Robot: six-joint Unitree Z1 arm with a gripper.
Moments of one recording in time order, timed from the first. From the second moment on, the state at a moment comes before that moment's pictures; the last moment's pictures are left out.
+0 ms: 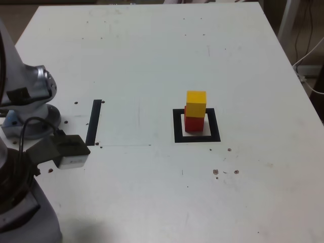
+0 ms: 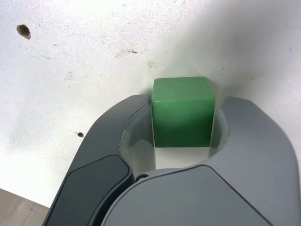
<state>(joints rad) -1.32 1.84 -1.12 0.92 0.02 -0.44</state>
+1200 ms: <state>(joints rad) -0.58 1.72 -1.67 1.58 0.03 -0.29</state>
